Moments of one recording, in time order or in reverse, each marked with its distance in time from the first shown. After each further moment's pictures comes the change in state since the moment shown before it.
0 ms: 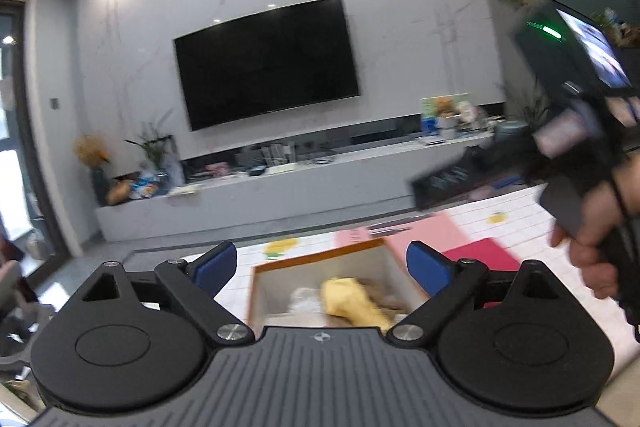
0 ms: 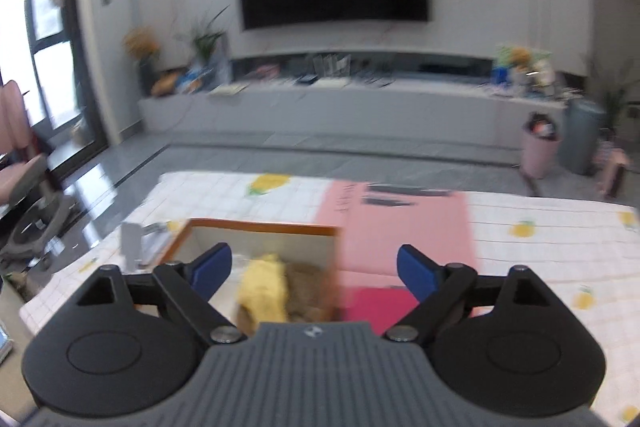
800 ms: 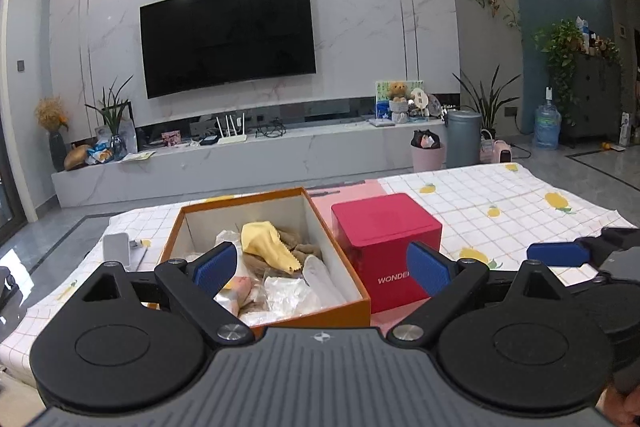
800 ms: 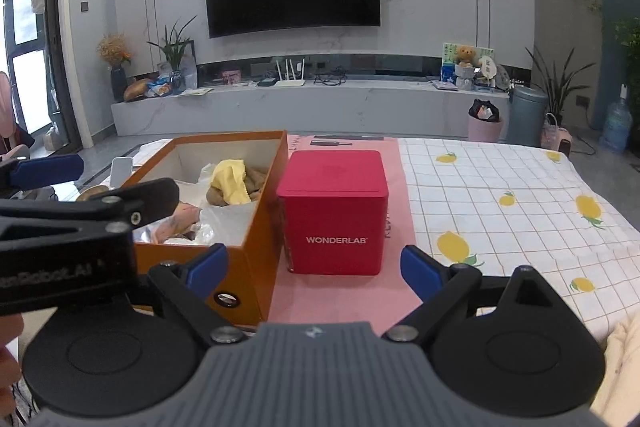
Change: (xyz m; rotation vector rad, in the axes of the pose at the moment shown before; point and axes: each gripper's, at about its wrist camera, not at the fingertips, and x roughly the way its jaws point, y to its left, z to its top) left arm -0.034 -0.042 -0.046 -0.058 0.061 -0.129; right arm -0.129 -0.008 -0.158 0.018 -0.048 -0.093
